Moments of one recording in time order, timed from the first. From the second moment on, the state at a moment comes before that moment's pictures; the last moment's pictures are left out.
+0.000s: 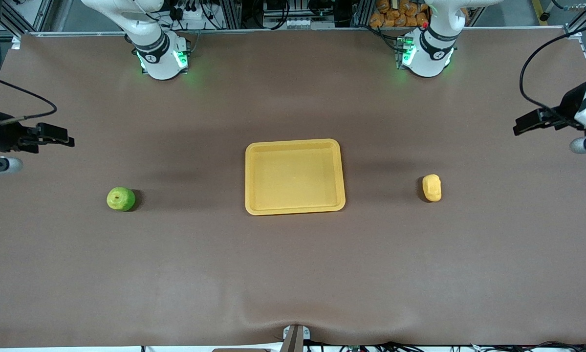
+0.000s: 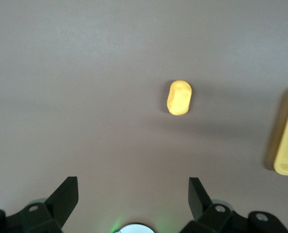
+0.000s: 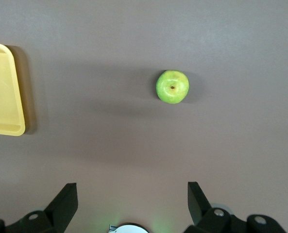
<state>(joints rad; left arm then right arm) 0.02 -0.01 -0.02 -1.73 0.08 1.63 -0.12 -0.08 0.16 -0.02 -1.56 0.09 1.49 -0.23</state>
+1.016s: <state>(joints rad) 0.02 0.19 -0.02 -1.99 0.10 2.19 -0.12 -0.05 0.29 -0.01 -1.57 0.12 1.72 -0.23</state>
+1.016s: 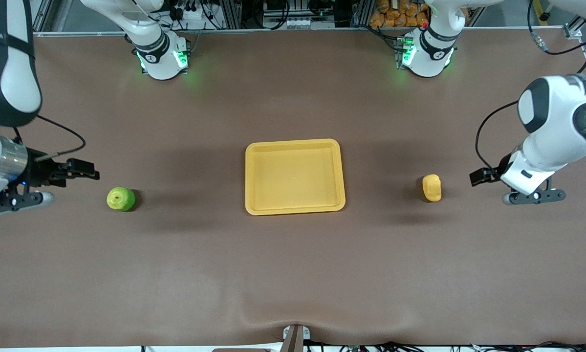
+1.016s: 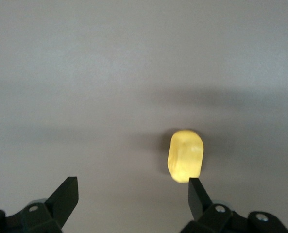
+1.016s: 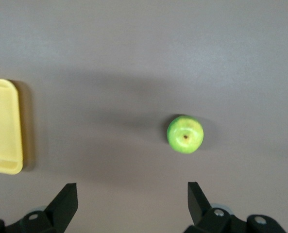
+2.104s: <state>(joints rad) 0.01 0.42 -0.14 -2.02 0.10 2.35 -0.19 -0.10 0.41 -0.02 -1.95 0.05 2.22 -0.23</state>
